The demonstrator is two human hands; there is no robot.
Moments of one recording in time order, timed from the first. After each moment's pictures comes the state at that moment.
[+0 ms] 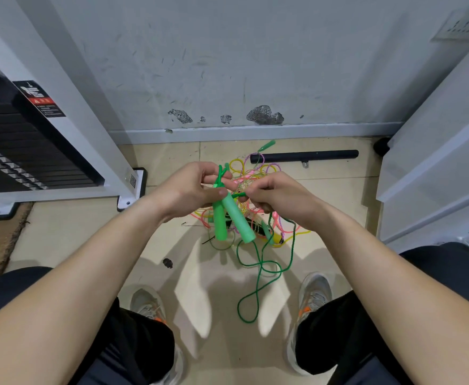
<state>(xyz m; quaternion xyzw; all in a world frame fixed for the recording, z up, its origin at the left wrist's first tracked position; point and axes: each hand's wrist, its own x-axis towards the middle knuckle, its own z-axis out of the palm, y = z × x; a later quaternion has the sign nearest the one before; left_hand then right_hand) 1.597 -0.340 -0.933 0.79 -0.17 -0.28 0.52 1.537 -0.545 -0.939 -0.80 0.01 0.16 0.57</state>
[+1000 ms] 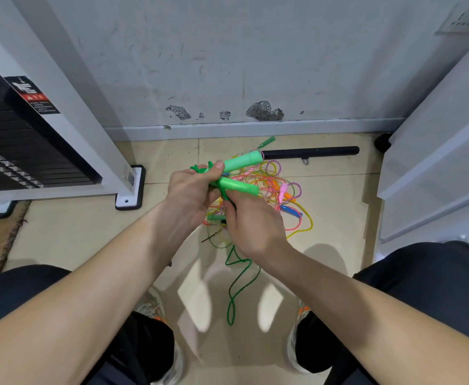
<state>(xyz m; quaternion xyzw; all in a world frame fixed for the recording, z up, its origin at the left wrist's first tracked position) 1.587 -0.378 -0.936 0.55 0.22 -0.17 0.78 1.511 -0.478 -0.967 -0.97 0.03 -0.02 0.24</state>
